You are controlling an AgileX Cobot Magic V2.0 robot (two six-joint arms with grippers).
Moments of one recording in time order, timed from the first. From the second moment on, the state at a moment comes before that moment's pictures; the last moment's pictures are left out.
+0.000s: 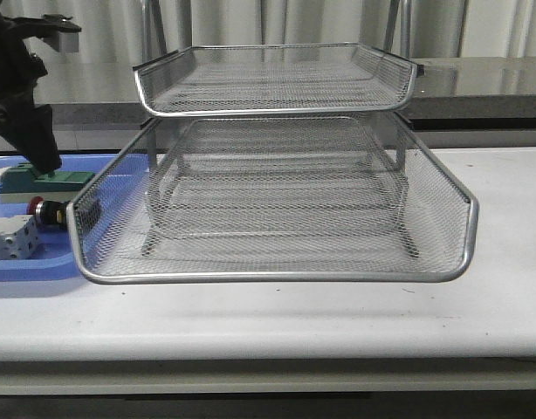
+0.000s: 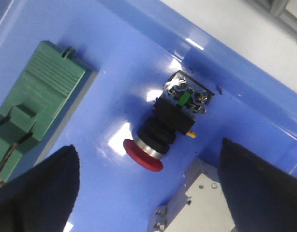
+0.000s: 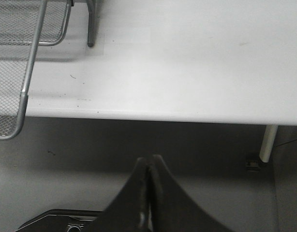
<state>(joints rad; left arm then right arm) -0.04 2.13 -1.86 -0.18 1.12 0.94 0.05 0.68 -0.76 0.05 1.00 0.03</state>
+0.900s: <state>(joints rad) -0.10 2.25 -1.86 -0.16 1.07 1.00 0.05 0.68 -0.76 0.05 1.00 0.03</state>
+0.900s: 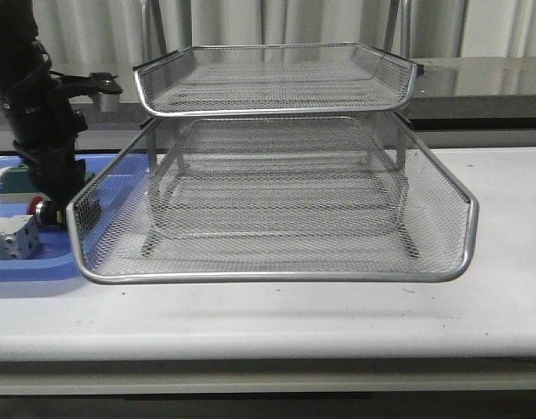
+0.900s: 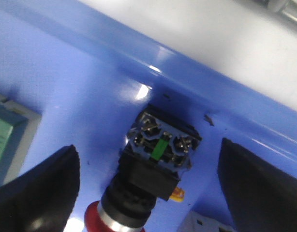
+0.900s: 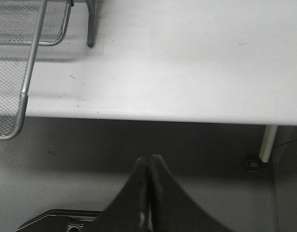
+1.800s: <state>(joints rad) -0.10 2.30 -1.95 -0.16 1.16 1.00 0.05 0.68 -0.76 0.05 1.00 0.03</state>
